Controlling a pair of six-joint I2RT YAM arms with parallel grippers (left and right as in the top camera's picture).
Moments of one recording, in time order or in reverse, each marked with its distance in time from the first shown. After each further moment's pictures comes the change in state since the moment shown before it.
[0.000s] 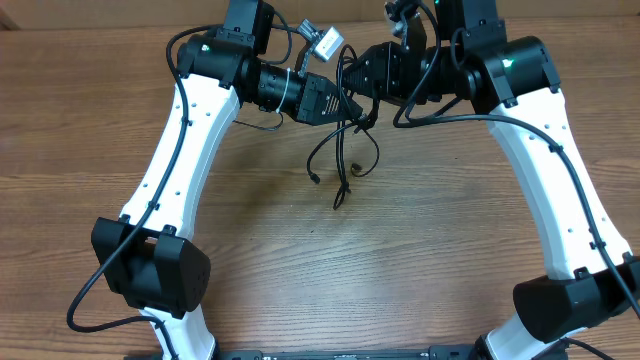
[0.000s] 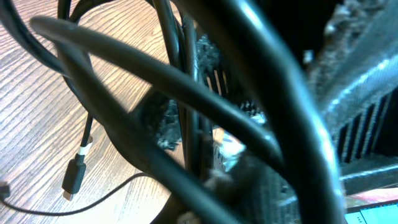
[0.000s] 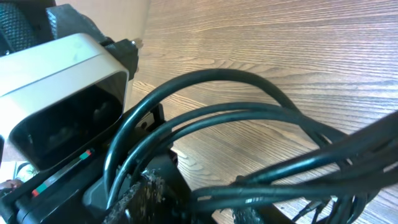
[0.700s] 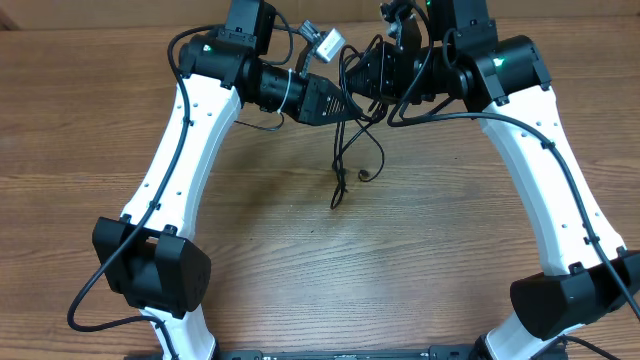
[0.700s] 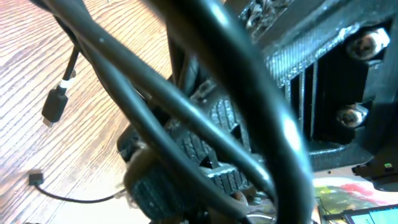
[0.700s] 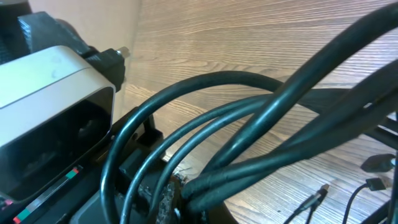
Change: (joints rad) left arm 0.002 0.000 0.000 0.001 -0.037 0.000; right arm 0.012 0.016 0.000 0.006 0.054 0.018
